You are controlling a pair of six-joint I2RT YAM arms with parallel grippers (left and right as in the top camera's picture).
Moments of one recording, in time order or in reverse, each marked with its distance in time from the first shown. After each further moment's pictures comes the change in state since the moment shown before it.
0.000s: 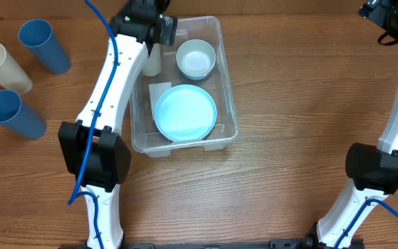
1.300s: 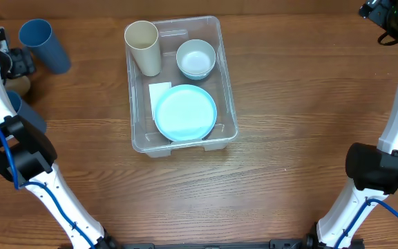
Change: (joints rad) left arm 0.777 0.291 0.219 -0.262 0.256 0.127; right arm 0.000 0.000 0.000 0.001 0.000 0.000
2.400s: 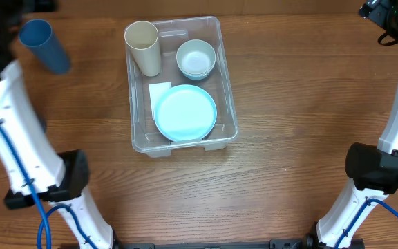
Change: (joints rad) left arm -0.388 -0.385 0.566 -0.259 0.264 -0.148; right arm 0.000 0.000 0.000 0.000 0.000 0.000
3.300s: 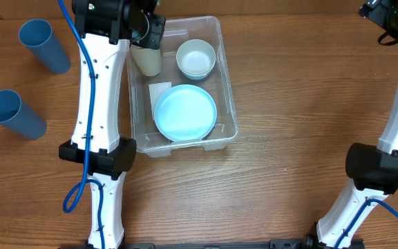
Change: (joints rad) left arm -0.377 0.232 -0.032 -0.298 -0.336 0.040; right arm 0.000 0.000 0.000 0.000 0.000 0.000
